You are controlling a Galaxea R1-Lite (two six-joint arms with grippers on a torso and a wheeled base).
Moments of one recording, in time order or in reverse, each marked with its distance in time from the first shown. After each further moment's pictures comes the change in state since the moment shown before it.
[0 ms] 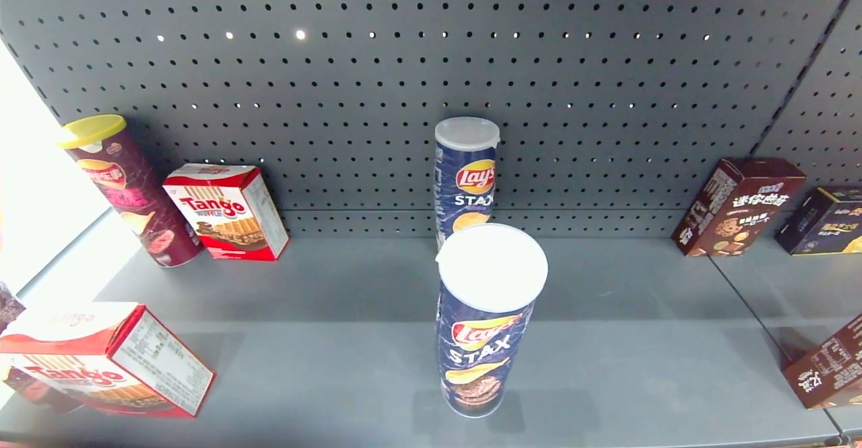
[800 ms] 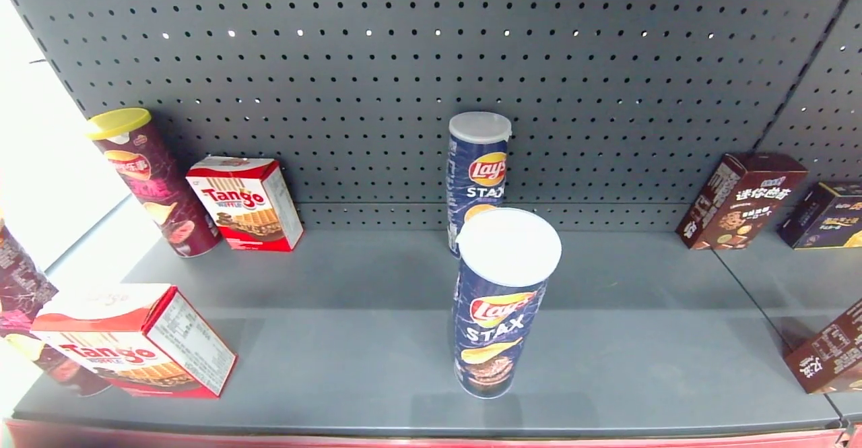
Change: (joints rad) left arm 0.000 0.000 0.000 0.001 0.001 0.004; right arm 0.000 0.000 0.000 0.000 0.000 0.000
